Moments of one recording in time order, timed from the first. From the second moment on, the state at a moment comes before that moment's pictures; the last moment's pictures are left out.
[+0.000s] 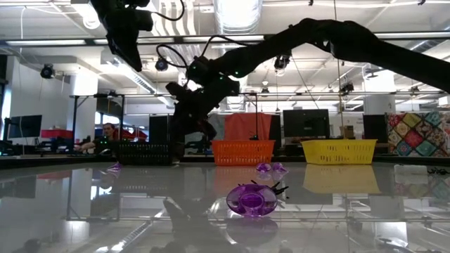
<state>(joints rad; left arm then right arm) 0.61 1.20 1.29 -1.11 0.03 0.19 -0.44 2.53 2.30 -0.58 -0.44 0.34</state>
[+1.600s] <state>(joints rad) 0.15 1.11 0.99 -1.13 0.17 -0.20 -0.12 2.41 2.35 -1.54 -0.23 0.17</state>
